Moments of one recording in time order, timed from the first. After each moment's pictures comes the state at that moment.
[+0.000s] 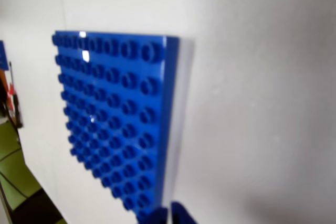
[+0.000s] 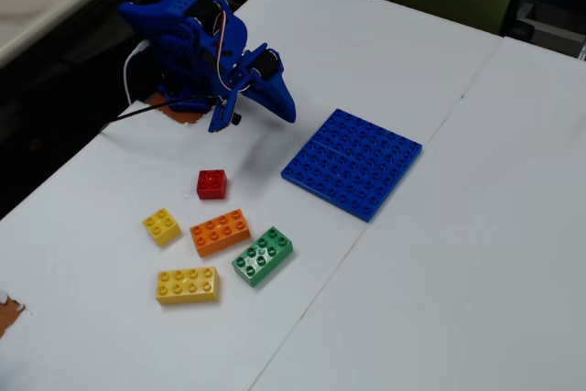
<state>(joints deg) -0.7 187.8 175.9 51.3 -3.4</state>
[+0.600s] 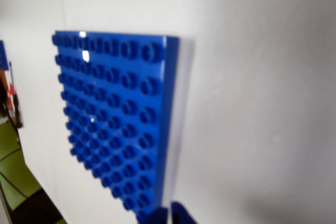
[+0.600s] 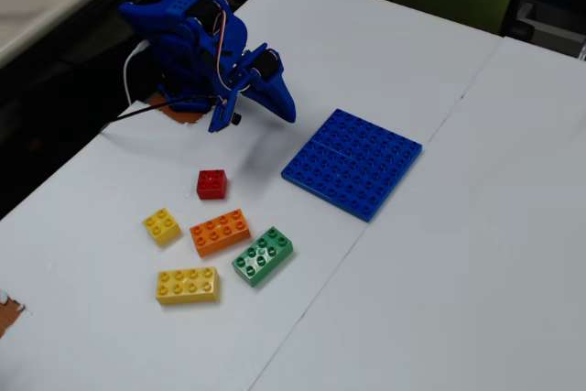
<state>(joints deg) -0.7 187.8 175.9 51.3 -3.4</state>
